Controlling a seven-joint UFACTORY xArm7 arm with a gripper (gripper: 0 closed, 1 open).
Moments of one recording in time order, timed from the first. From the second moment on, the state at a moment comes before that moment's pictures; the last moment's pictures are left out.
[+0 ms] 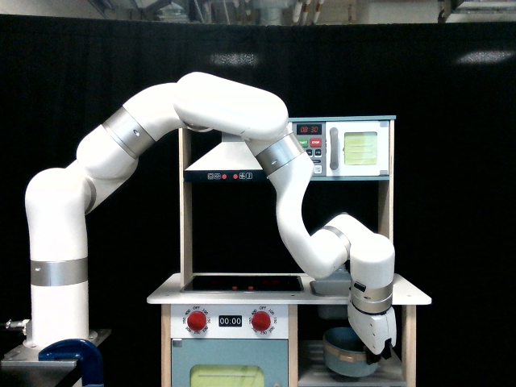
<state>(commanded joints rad) 0.12 0.84 -0.03 1.40 1.08 0.67 -1.24</state>
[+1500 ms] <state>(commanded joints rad) -0.01 0.77 0.09 1.26 1.04 0.60 -1.29</state>
